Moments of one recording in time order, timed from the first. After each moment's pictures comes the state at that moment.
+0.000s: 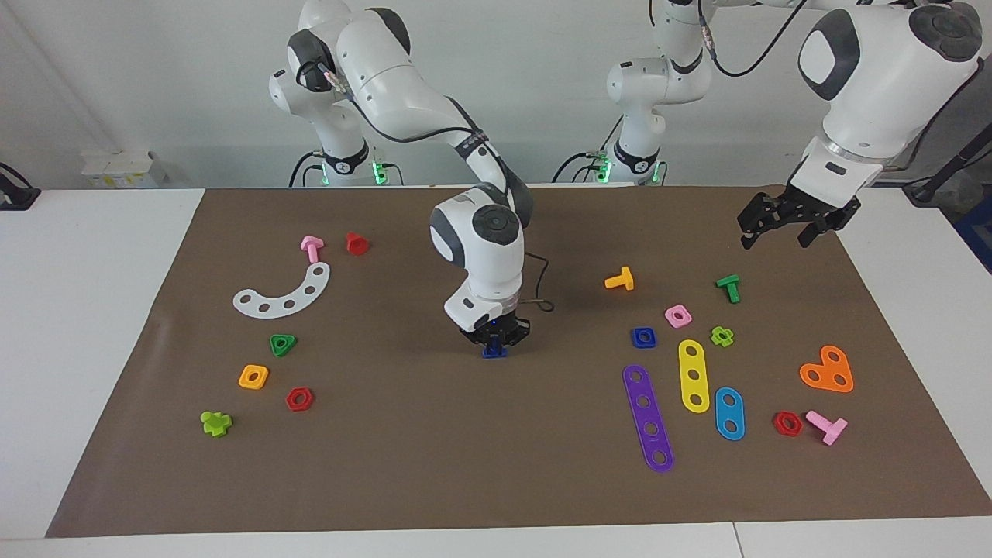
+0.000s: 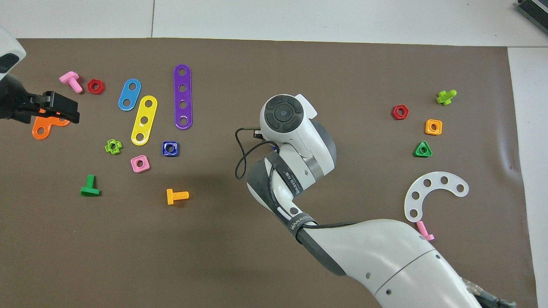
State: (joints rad) left arm 0.00 0.14 -0.06 -1.45 0.01 1.58 0.00; right arm 0.55 0.65 0.00 -1.45 -0.06 2.18 0.68
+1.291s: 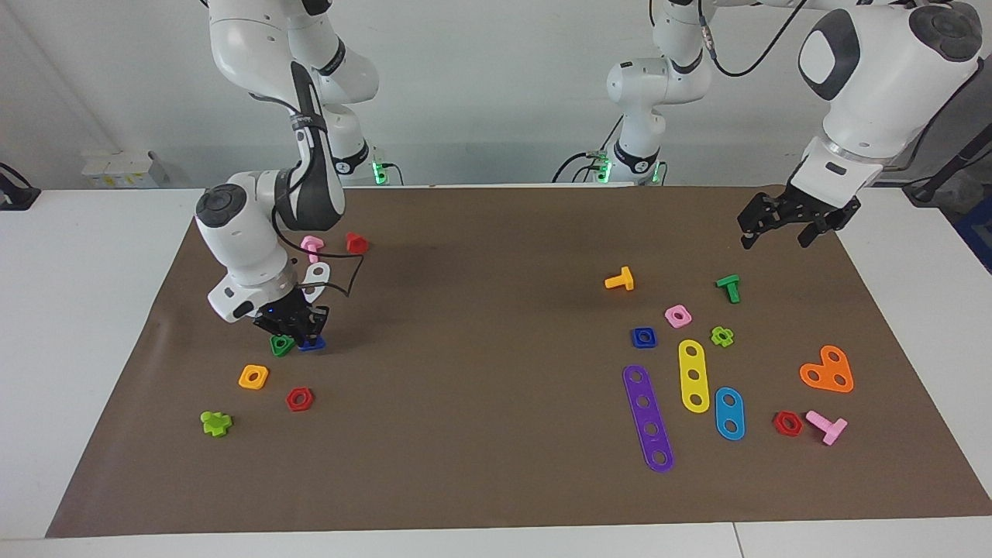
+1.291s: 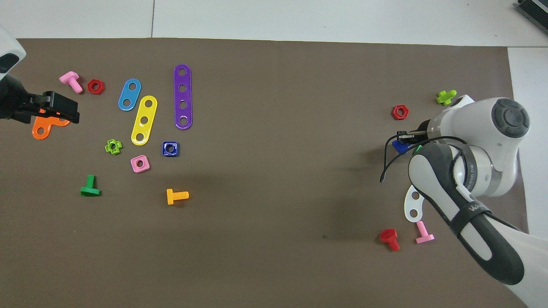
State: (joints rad) left arm 0.00 0.14 -0.06 -1.45 0.01 1.58 0.00; right arm 0.03 0.23 -0.01 -2.06 0.07 2.38 -0.01
